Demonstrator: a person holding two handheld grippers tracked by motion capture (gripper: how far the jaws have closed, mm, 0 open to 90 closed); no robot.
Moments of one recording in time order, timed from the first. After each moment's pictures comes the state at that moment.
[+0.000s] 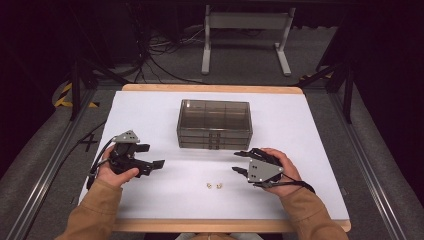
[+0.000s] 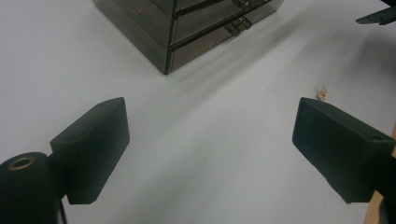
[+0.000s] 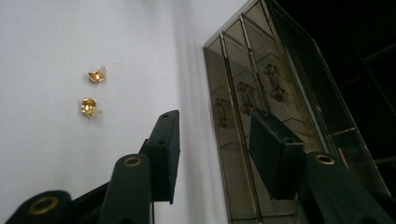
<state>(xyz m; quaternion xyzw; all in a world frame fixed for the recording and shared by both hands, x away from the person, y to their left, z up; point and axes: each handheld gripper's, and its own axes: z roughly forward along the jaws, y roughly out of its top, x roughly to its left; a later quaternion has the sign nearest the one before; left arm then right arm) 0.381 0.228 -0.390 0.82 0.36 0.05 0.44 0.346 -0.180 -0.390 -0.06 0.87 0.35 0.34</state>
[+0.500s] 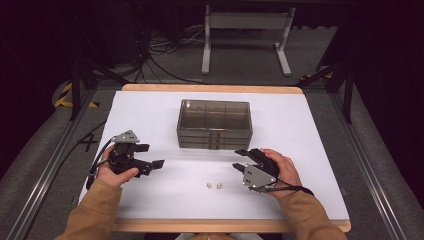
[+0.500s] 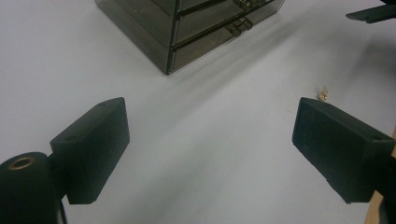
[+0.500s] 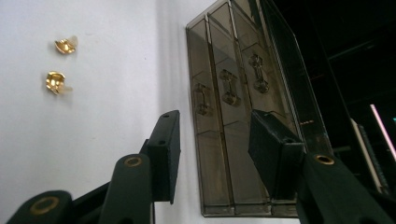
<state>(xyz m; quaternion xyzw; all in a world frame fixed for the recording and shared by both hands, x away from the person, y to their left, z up) 0.381 0.229 -0.389 0.82 0.36 0.05 0.44 0.339 -0.172 -0.397 -0.08 0.86 0.29 0.42</state>
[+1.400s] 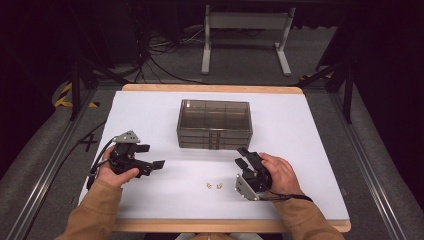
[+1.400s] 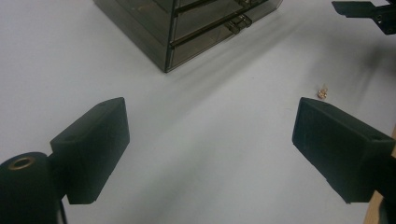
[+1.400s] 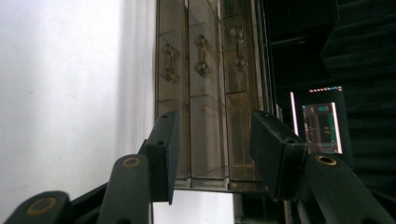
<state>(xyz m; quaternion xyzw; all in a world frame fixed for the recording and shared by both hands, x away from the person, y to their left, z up) 0.381 0.227 -0.390 0.83 0.36 0.05 0.43 0.327 -0.157 -0.421 -0.11 0.81 0.17 0.55</state>
